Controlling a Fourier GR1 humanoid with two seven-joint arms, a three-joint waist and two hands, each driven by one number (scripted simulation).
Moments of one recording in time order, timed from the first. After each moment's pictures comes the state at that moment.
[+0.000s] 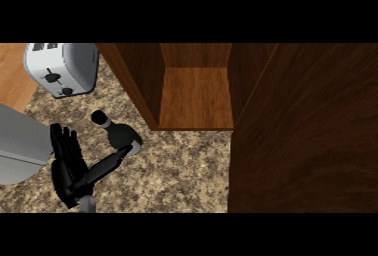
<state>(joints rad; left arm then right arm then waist) 0.04 0.00 -0.01 -1.48 0.22 0.60 -0.33 0.13 -0.06 0.01 -2.38 -0.23 0.24 0.37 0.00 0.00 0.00</state>
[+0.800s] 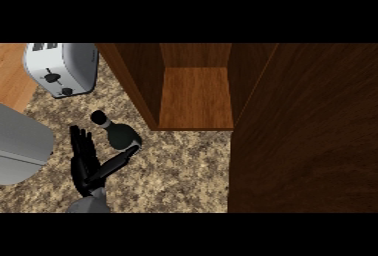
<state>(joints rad) -0.09 0.00 0.08 -1.10 0.37 0.47 -0.56 0.06 -0.05 0.01 -2.39 -0.21 0.21 0.43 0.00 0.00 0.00</state>
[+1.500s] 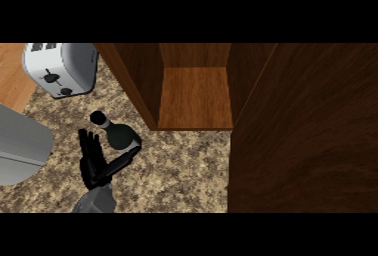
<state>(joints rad) -0.25 0.01 0.19 -0.70 0.47 0.32 -0.79 0.10 -0.05 0.02 -2.40 -0.19 0.24 0.40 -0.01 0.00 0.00</state>
